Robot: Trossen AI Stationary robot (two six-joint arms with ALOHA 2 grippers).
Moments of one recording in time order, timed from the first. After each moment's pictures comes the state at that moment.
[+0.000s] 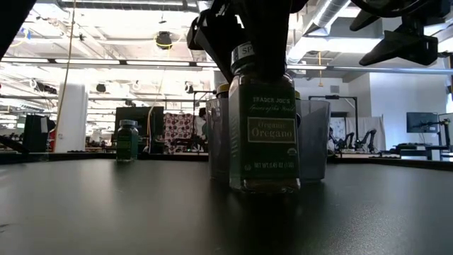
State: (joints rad) left arm -0.39 2.33 2.25 -1.20 -0.08 -0.75; right arm 0.58 1.05 0.76 -0.48 0.59 1.22
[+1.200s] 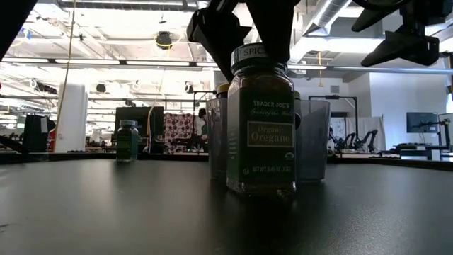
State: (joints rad) left arm -0.38 2.32 2.29 -1.25 -0.10 -0.76; right arm 0.58 1.05 0.76 -0.49 0.57 1.22
